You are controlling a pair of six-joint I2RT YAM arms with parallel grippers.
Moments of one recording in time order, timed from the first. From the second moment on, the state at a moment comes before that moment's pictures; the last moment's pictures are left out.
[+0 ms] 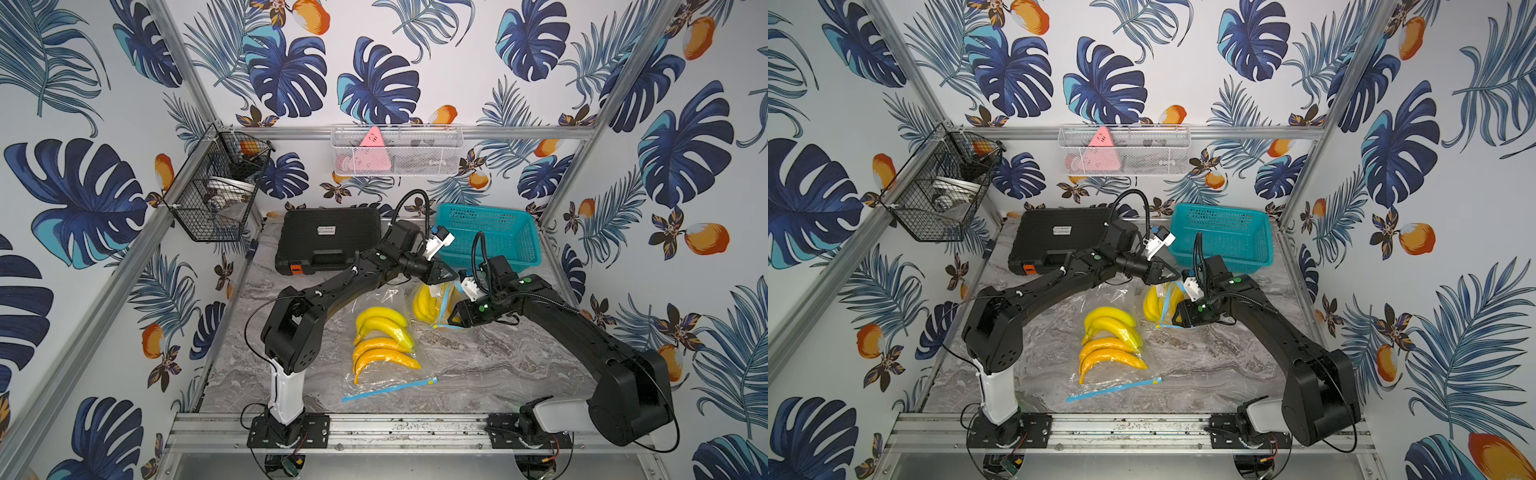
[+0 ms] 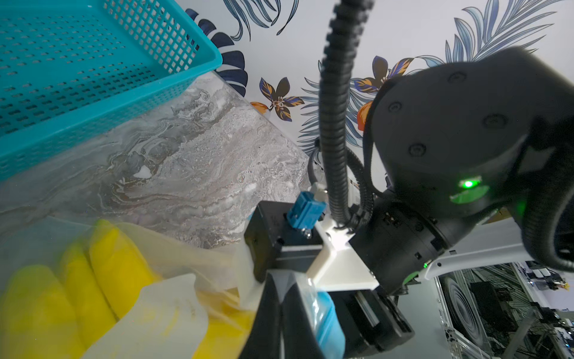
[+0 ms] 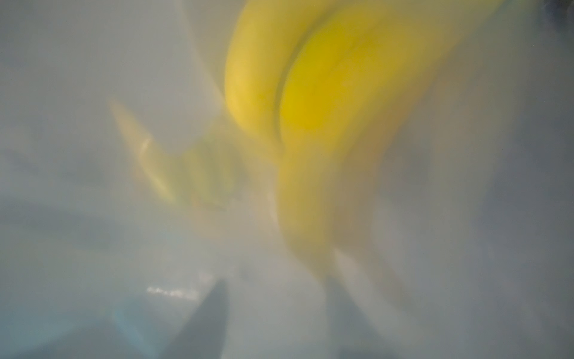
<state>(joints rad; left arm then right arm) -0.59 1.93 1.59 -0.21 0.84 -0.29 0.40 1.41 1.05 -0.90 -0.40 0.09</state>
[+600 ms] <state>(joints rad) -0.54 1.82 1.42 -0.08 0.83 -0.34 0.48 1.45 1.10 -0.89 -0.24 0.13</state>
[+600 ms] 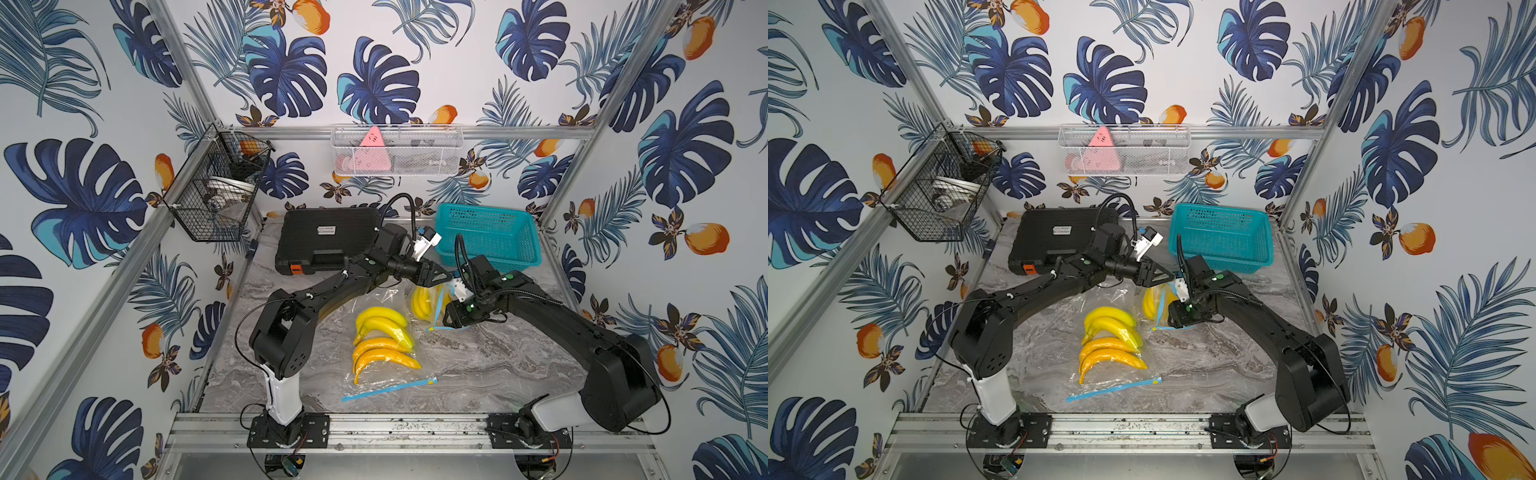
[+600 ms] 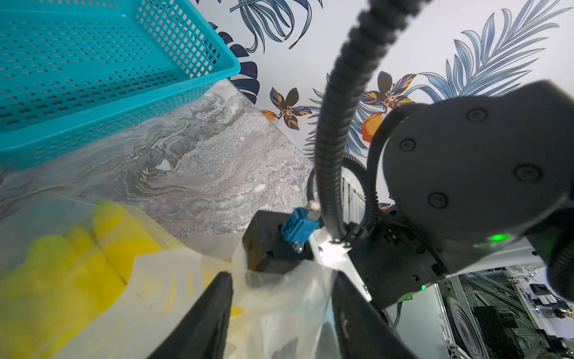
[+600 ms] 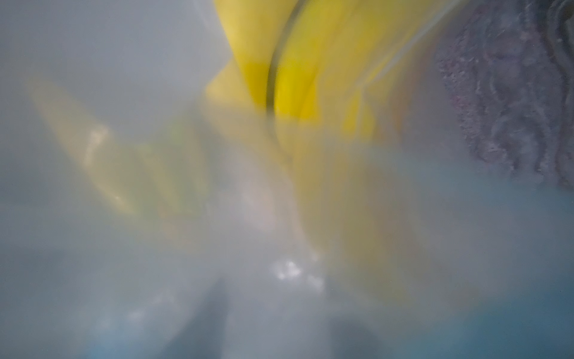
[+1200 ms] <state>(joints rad) -0.51 1.90 1.37 -0.39 0.49 -0.18 0.47 1.47 1.04 -0.78 -0.11 0.08</state>
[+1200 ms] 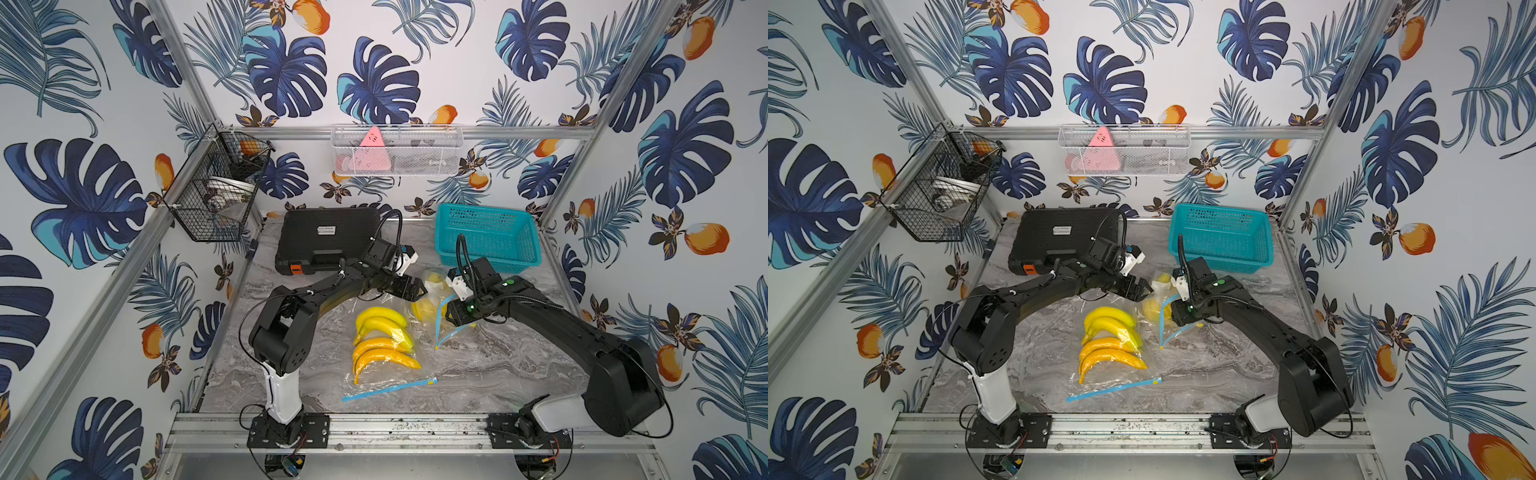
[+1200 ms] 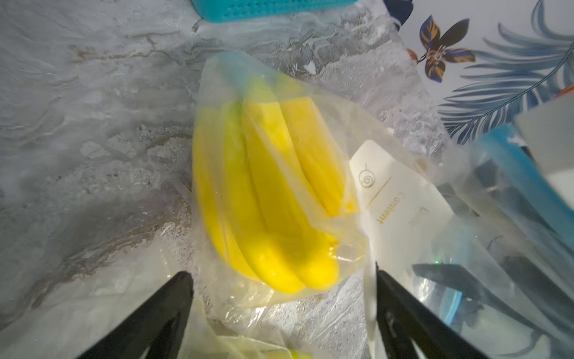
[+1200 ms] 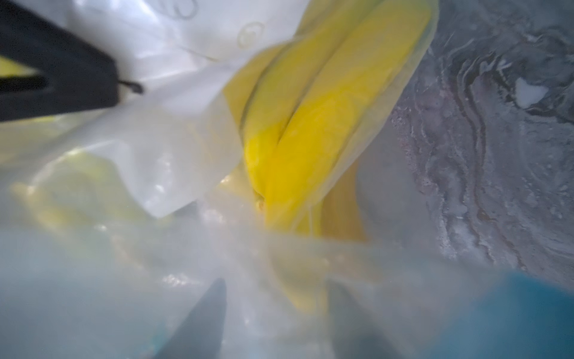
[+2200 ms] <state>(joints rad) -0.49 1.98 1.38 -0.40 0.43 -0.16 0.39 1.61 1.02 -0.75 -0.30 0.10</state>
